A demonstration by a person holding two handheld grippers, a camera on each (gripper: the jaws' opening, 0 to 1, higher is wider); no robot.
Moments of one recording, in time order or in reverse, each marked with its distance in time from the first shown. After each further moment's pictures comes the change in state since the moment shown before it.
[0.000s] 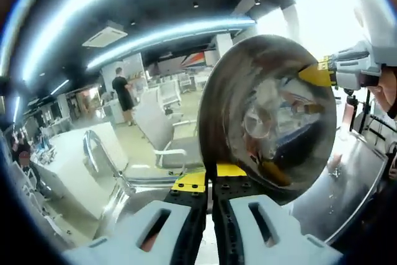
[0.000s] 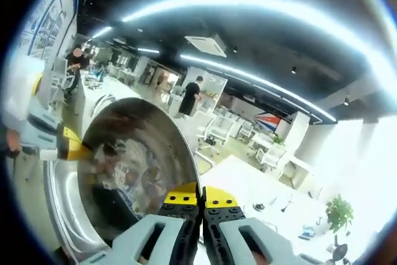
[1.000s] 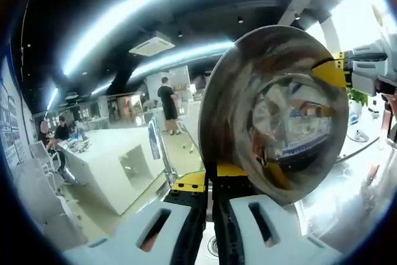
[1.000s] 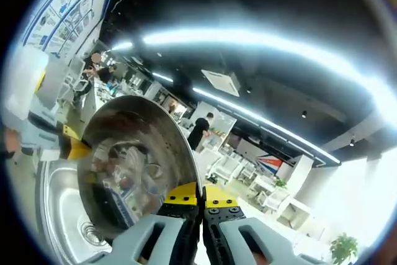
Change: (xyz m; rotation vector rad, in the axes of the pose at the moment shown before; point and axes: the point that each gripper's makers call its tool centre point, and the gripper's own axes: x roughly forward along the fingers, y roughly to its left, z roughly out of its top) left arm -0.016 0.147 -0.043 -0.087 -0.125 0.314; right arm 0.036 0.124 0.083 -0.145 -0.306 0.034
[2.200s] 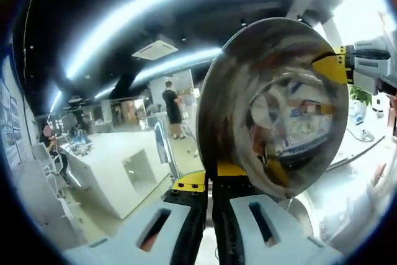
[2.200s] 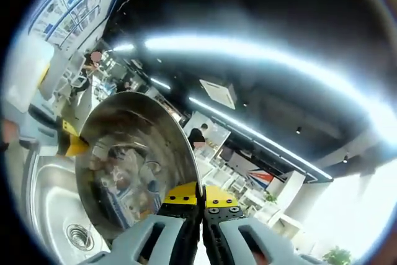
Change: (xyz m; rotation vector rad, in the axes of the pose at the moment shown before) left arm 0.015 0.019 -0.003 0.000 -0.063 0.039; right arm 0.014 0.016 0.019 -0.089 -0.106 -0.062
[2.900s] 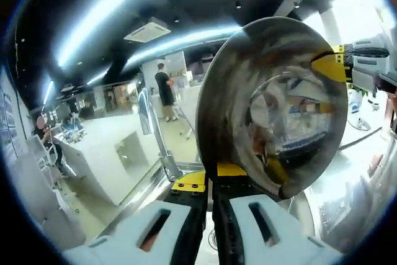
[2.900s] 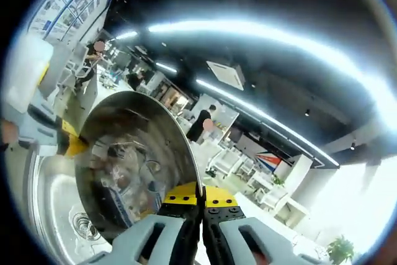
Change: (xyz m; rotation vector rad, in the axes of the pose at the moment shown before) left arm 0.017 -0.014 -0.053 -0.007 0.136 -0.048; right arm 0.012 0.028 -0.054 0.019 0.134 0.062
